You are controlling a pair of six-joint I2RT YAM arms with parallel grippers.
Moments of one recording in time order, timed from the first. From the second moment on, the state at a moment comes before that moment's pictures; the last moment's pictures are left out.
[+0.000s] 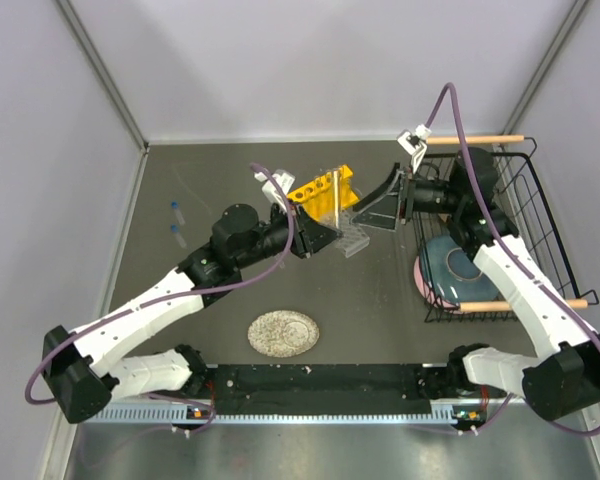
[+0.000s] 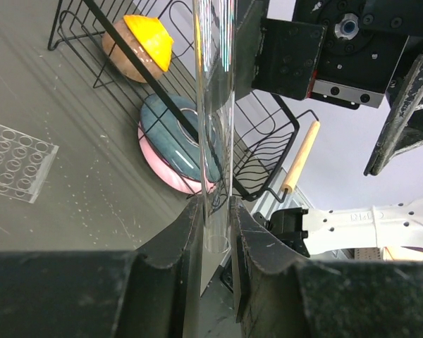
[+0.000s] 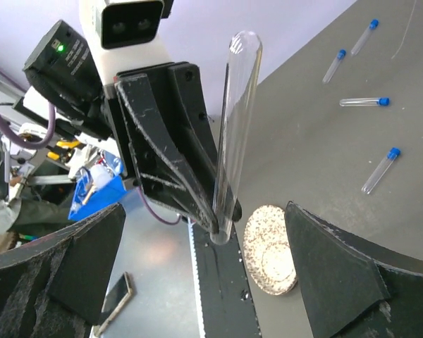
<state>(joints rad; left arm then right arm) -0.80 1.09 0.93 0.10 0.25 -0.69 0.32 1.17 1.10 -0.03 -1.10 0.60</state>
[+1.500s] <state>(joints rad) -0.88 0.97 0.98 -0.03 0.11 -0.65 0.38 1.18 1.00 0.00 -1.07 0.53</state>
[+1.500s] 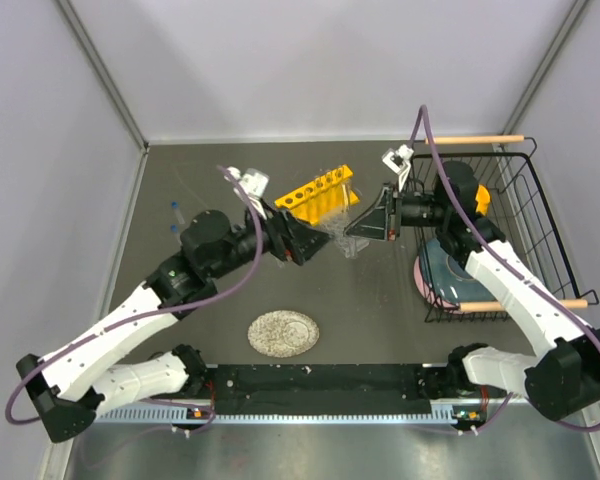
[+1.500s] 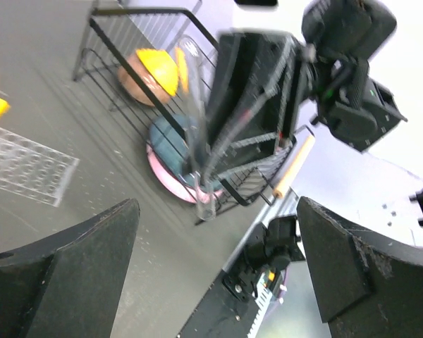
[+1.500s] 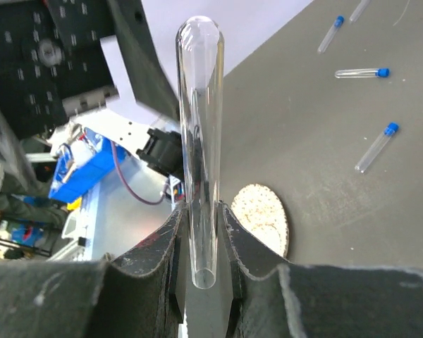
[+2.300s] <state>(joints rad) -0.60 1.27 1.18 -0.09 0.69 -0.84 0.44 1.13 0.96 -0.28 -1.06 0.06</state>
